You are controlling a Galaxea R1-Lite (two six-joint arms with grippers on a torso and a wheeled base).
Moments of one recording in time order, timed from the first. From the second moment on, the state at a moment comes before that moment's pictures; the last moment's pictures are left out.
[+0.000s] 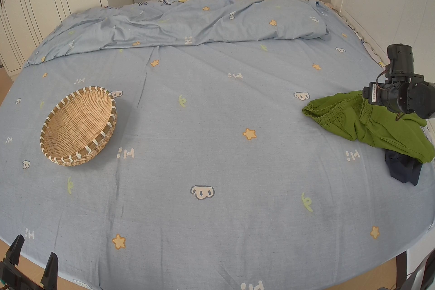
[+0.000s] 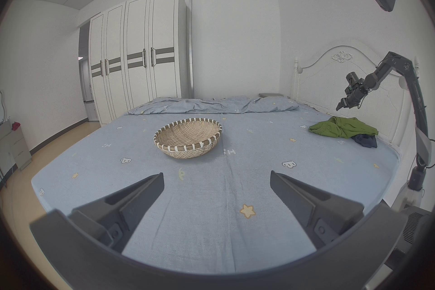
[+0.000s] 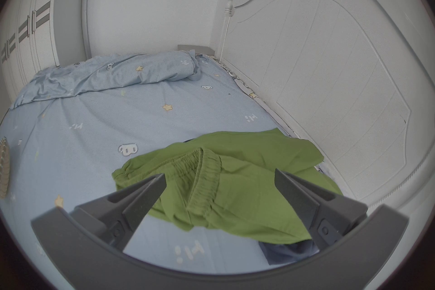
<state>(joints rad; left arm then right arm) 0.00 0.02 -0.02 0.00 -0.01 0.01 0.06 1.83 -1.31 -0.08 -0.46 0.05</state>
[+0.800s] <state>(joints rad) 0.00 0.02 -0.02 0.00 -0.01 0.01 0.04 2.02 -1.46 -0.05 -0.57 0.03</state>
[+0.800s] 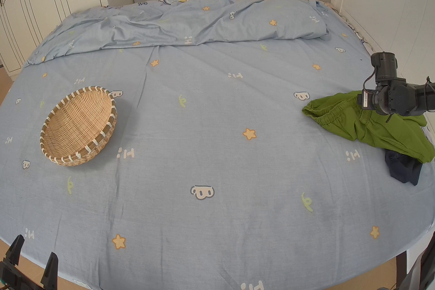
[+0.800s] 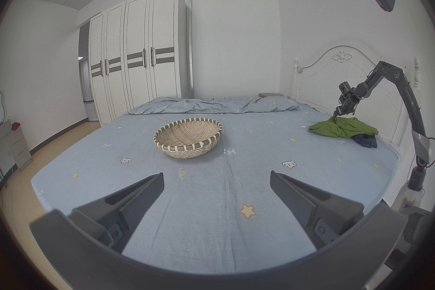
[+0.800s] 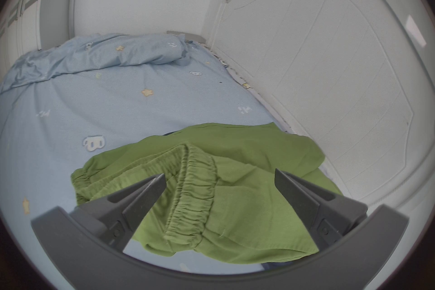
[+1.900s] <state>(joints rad) 0.00 0.02 -0.02 0.00 -0.01 0.02 0.06 2.13 -1.53 -0.05 -0.64 0.03</state>
